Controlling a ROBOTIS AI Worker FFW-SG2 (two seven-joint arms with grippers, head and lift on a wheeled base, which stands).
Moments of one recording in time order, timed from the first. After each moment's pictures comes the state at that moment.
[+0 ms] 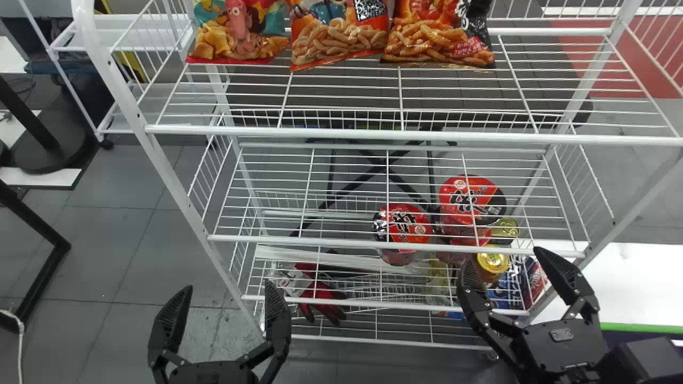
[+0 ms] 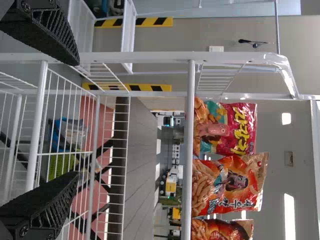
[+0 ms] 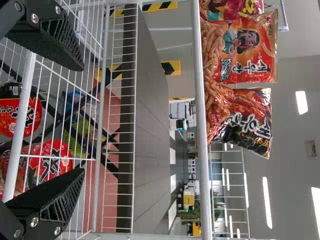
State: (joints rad) left arm 0.79 0.25 -0.29 -1.98 -0.03 -0.40 0.49; right arm 0.71 -0.07 0.09 -2.00 -0.03 -0.23 0.10
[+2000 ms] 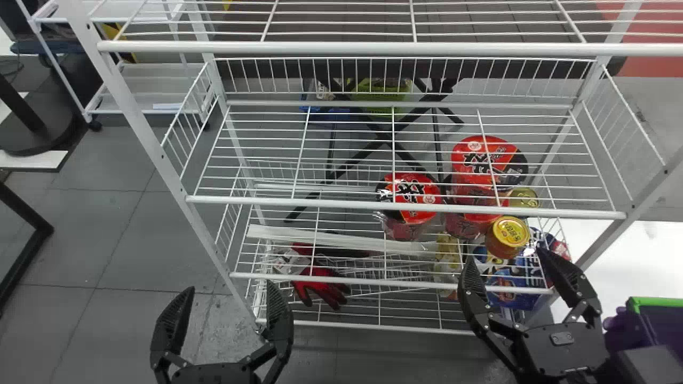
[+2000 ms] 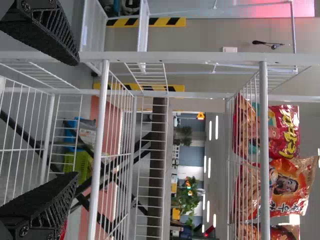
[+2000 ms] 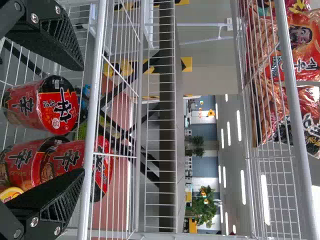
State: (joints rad) left arm 0.79 0.25 -0.30 -1.97 -0.03 -0.42 0.50; right arm 0.71 -0.07 0.11 -1.98 0.00 -0.27 0.07
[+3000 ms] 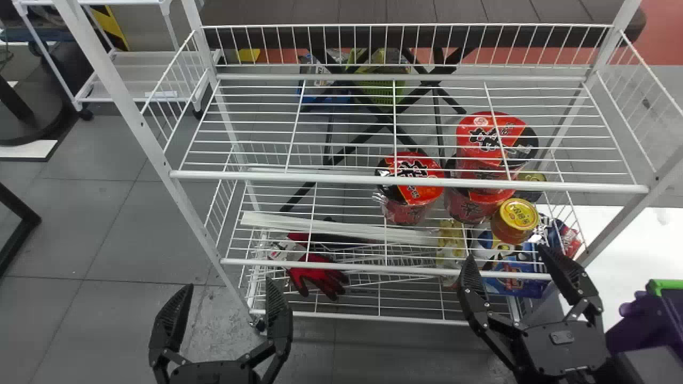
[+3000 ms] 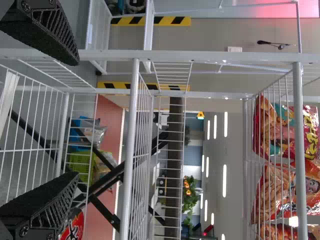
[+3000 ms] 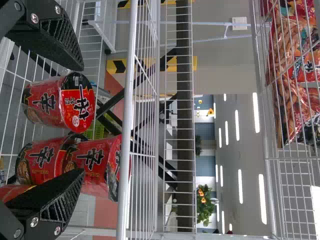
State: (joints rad) left arm 0.79 0.25 -0.30 -1.97 -0.03 -0.43 0.49; right arm 0.72 -0.07 0.11 -1.99 0.01 -0.28 0.06
